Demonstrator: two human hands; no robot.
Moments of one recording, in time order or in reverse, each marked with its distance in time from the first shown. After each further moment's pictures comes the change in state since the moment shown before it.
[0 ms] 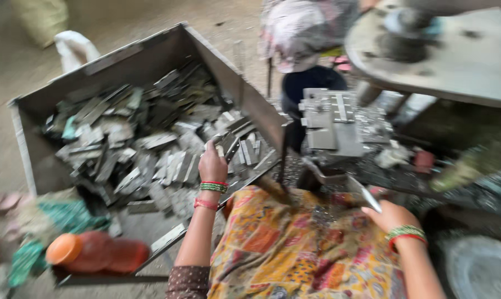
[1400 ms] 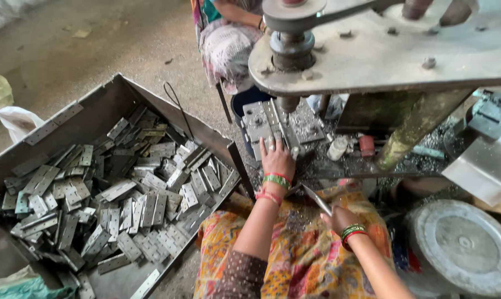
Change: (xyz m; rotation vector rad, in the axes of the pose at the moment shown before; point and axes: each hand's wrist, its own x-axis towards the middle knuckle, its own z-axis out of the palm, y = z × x) left_hand -0.059 0.294 0.118 0.379 -0.432 0.572; right_hand -0.007 -0.001 0.054 0.088 -0.088 -0.025
